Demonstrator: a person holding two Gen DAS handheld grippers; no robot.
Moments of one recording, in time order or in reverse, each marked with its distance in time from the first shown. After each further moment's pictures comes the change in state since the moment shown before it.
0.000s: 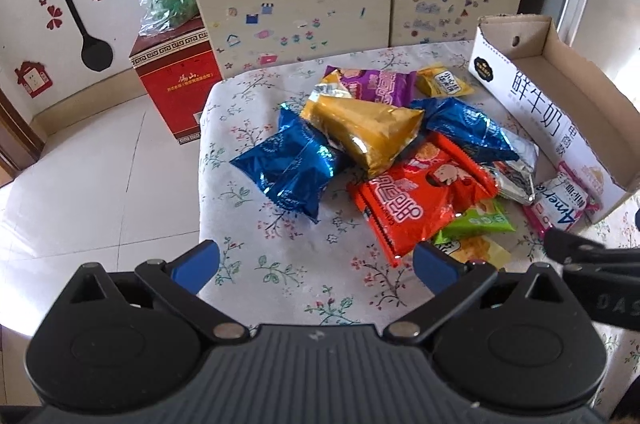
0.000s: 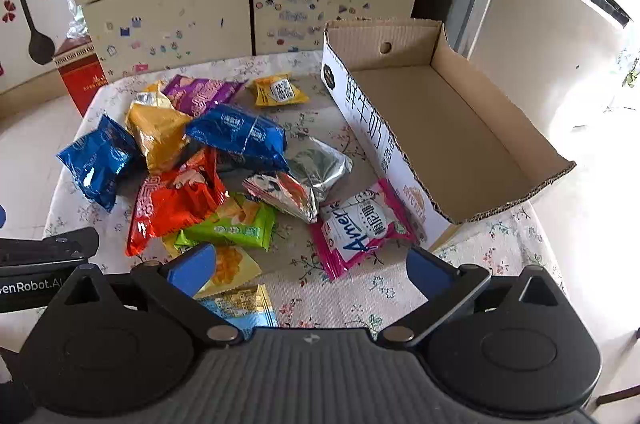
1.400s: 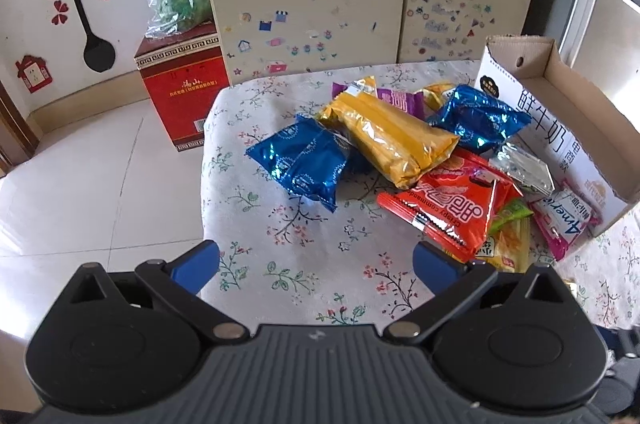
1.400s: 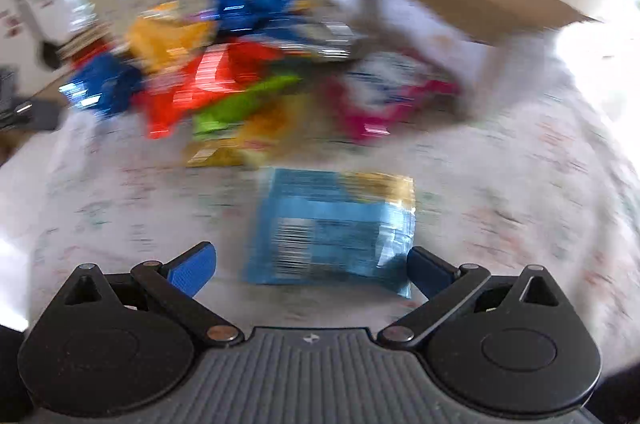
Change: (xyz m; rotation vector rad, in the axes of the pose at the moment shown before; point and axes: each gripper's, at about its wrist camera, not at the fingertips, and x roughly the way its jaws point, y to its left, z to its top) left arm 0.003 0.024 -0.012 -0.046 -0.067 -0.026; right arm 0.034 -0.001 -0.094 0.132 -0.039 0.195
